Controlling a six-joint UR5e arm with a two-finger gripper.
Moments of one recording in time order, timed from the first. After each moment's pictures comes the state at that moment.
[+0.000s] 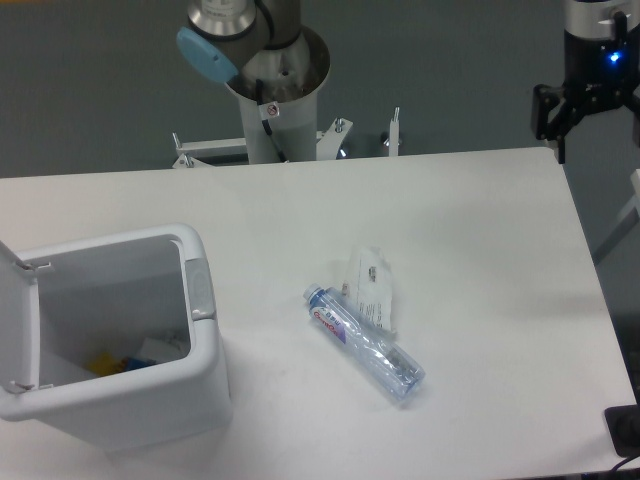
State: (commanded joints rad) arm 2.92 -1.72 -1.49 -1.06 1.46 0.89
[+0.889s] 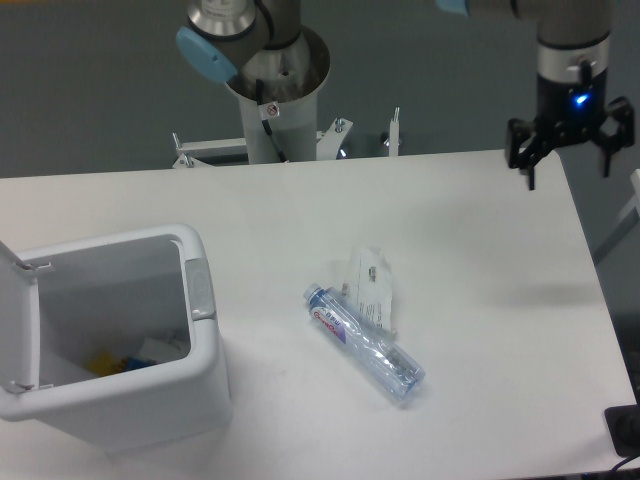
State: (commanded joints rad) arm 2.88 -1.73 -1.71 -0.91 1.47 0.88
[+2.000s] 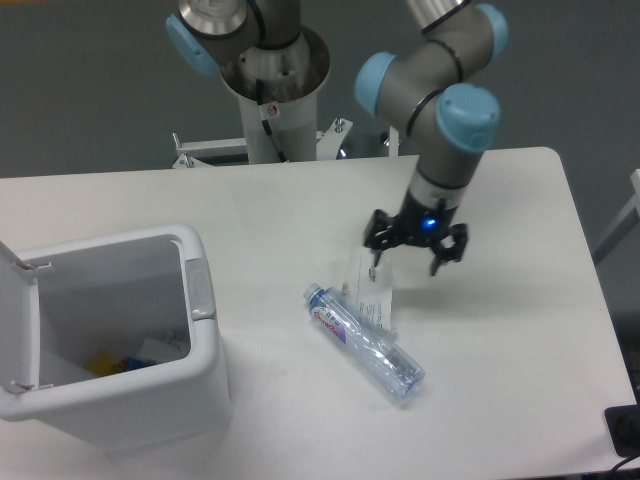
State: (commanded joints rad) arm 2.63 -1.87 -1.94 -0.88 1.29 0.80
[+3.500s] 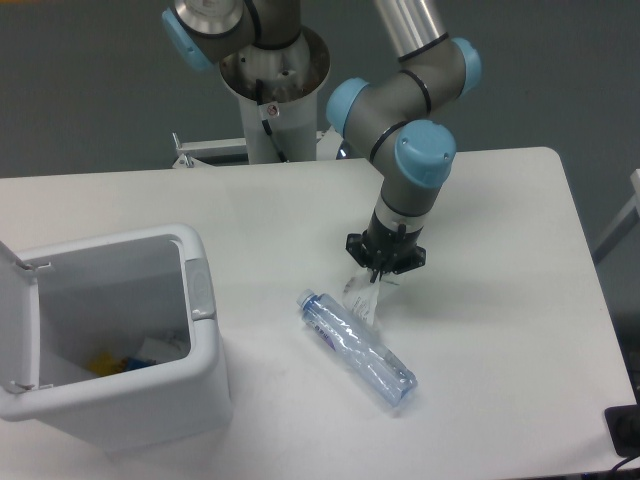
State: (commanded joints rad) arm 2.67 -1.83 -1.97 -0.86 1.39 0.96
